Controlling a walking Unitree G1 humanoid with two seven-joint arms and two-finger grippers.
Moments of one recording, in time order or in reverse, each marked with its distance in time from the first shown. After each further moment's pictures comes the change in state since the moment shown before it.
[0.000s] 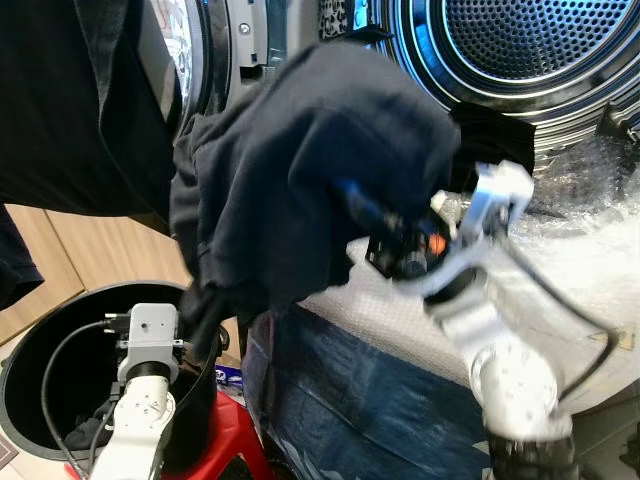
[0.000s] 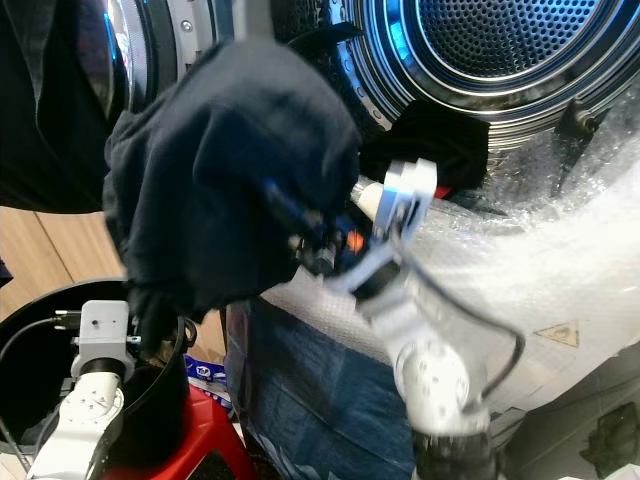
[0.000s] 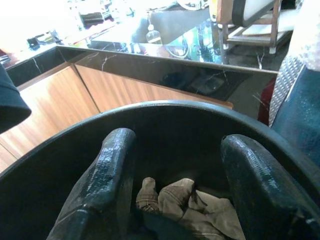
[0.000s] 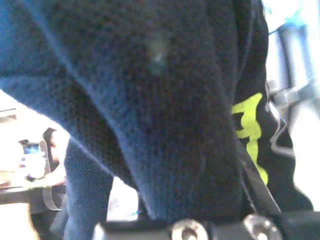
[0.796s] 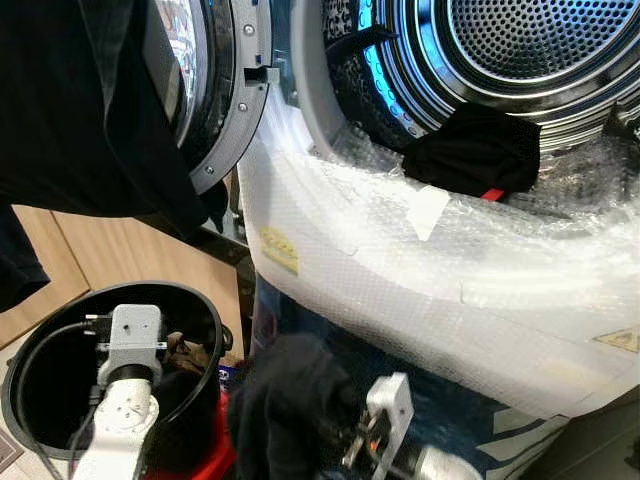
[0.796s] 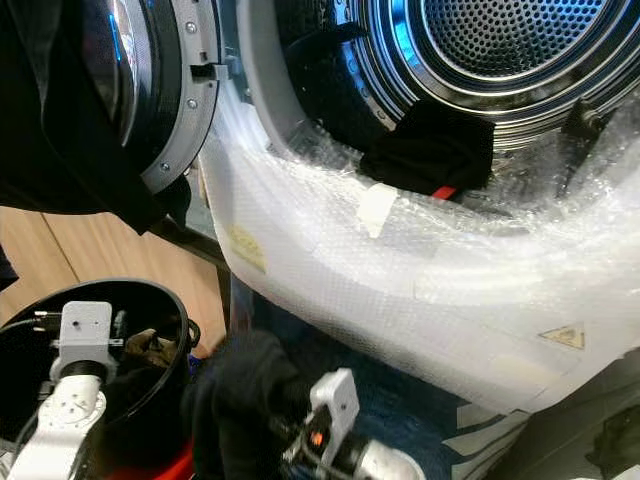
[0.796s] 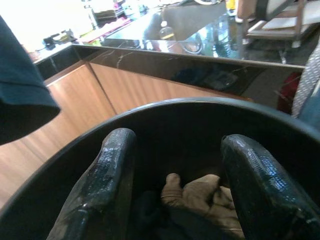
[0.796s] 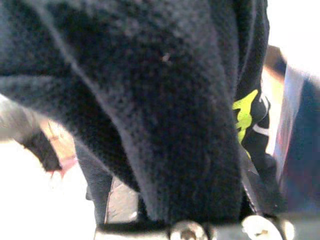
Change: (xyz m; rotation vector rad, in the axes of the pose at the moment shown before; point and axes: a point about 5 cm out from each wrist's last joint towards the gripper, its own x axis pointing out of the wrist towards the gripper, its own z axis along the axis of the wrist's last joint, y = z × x) left arm -0.005 0.019 0.003 0.030 0.012 0.036; right arm -0.136 0.047 -0.168 0.163 0.480 -0.284
